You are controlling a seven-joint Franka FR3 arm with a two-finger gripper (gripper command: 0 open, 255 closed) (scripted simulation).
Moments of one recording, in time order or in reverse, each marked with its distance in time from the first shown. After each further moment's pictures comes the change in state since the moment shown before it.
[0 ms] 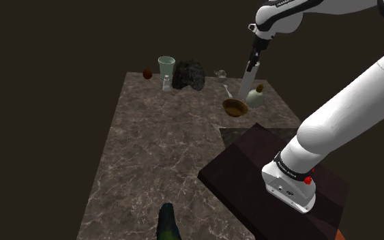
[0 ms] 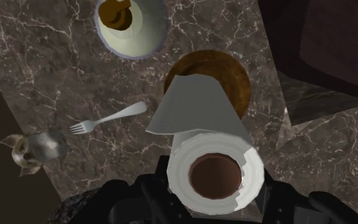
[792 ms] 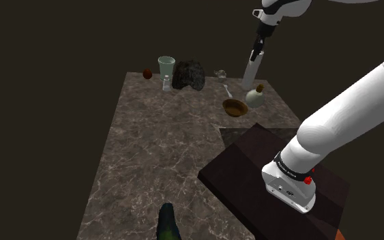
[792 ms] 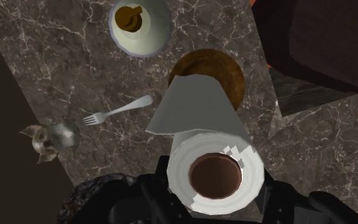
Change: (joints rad) arm 0.001 -0.051 0.017 0.106 -0.016 -0.153 0.022
